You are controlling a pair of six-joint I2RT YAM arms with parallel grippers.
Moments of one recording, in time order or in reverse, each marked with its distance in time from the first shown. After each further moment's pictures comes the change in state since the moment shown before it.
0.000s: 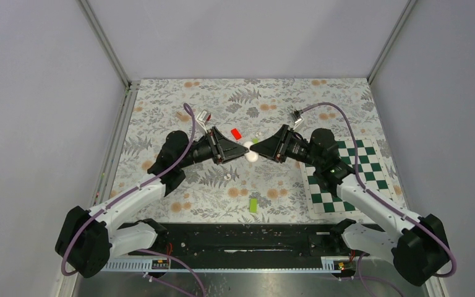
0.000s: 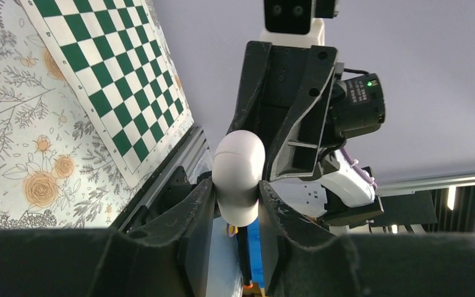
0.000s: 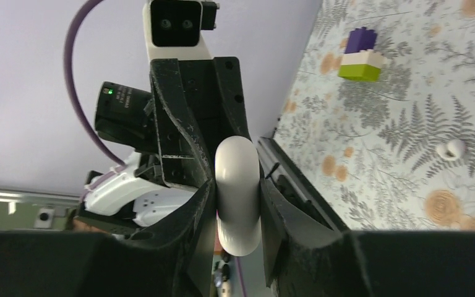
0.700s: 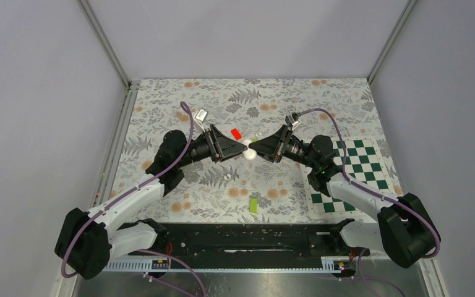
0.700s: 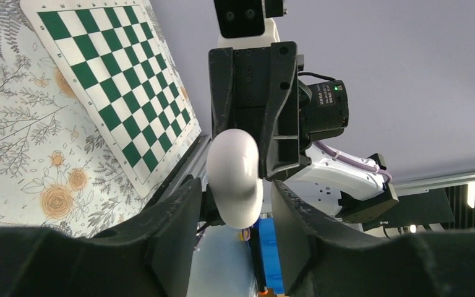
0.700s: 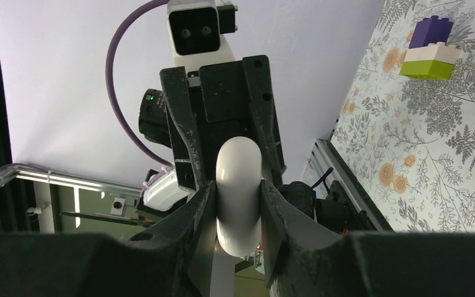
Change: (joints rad) left arm 0.013 -0.012 0.000 -0.006 0.002 0.057; right arm -0.020 0.130 -0.113 0.427 -0.063 0.241
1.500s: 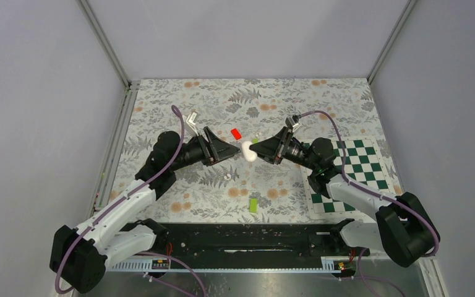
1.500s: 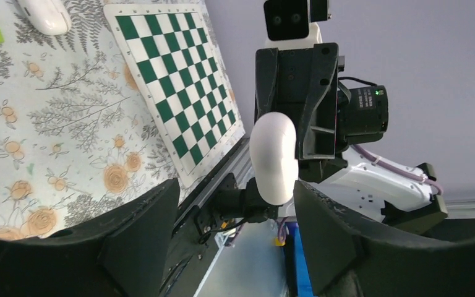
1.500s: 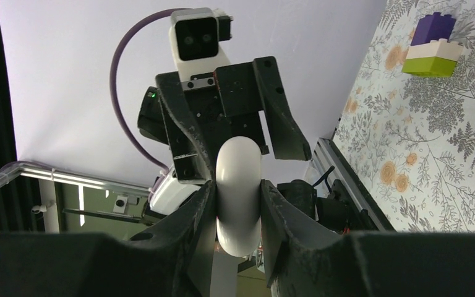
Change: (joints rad) left arm 0.037 -0.129 0.027 -0.311 -0.070 0.163; right arm -0.001 0.014 -0.027 0.043 0.000 0.012
